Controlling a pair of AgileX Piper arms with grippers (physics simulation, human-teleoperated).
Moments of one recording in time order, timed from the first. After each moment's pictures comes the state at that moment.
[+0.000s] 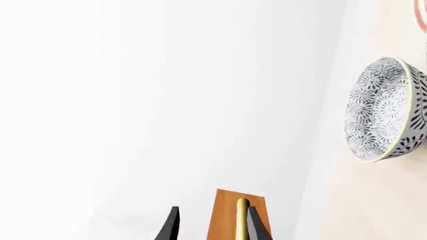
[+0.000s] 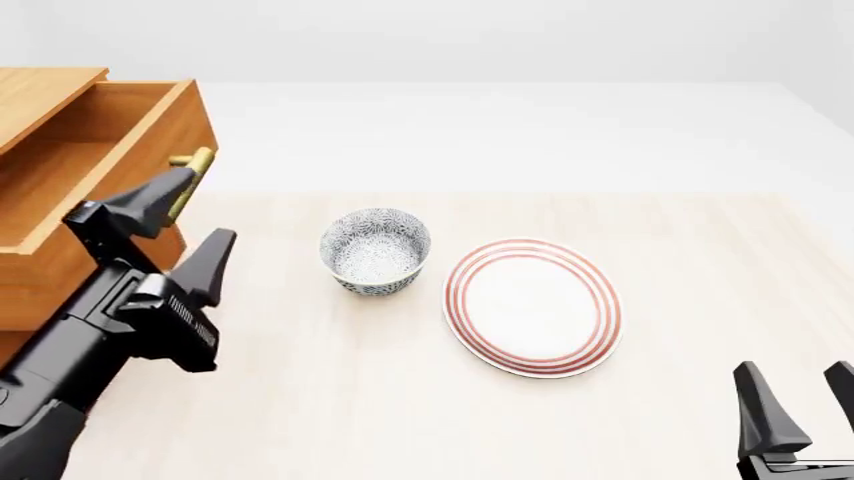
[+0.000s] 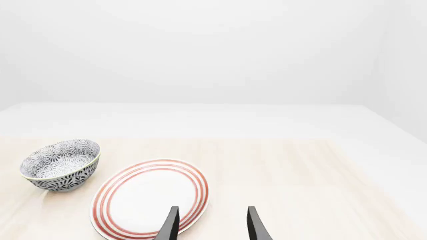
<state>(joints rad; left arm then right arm) -0.33 0.96 -0.37 -0.66 1.48 0.00 0.01 -0.01 -0.01 -0.01</state>
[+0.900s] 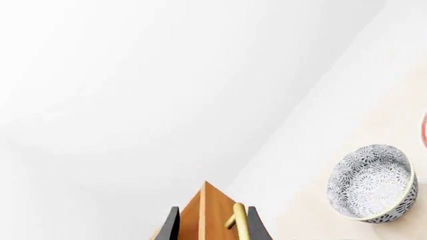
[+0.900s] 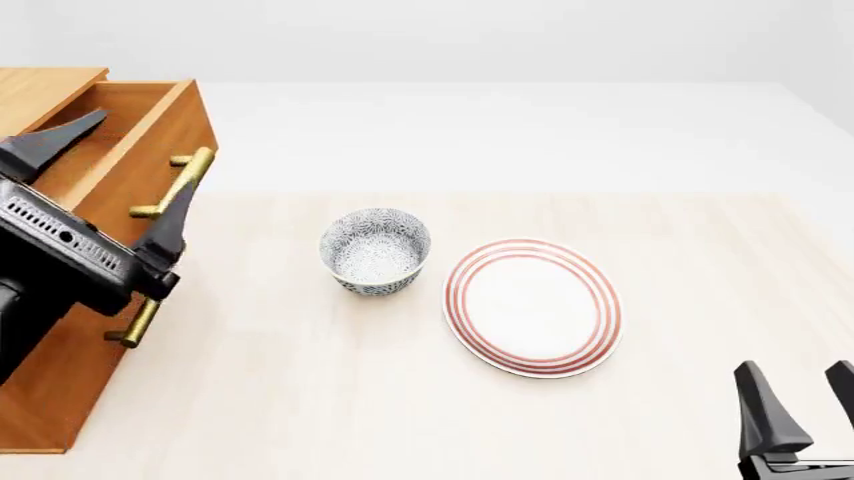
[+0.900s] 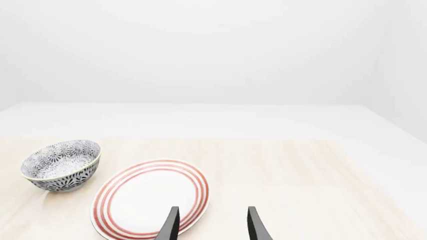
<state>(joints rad) -0.27 0.79 -0.54 -0.34 0.92 0.00 0.01 -0.01 0.00 -0.01</state>
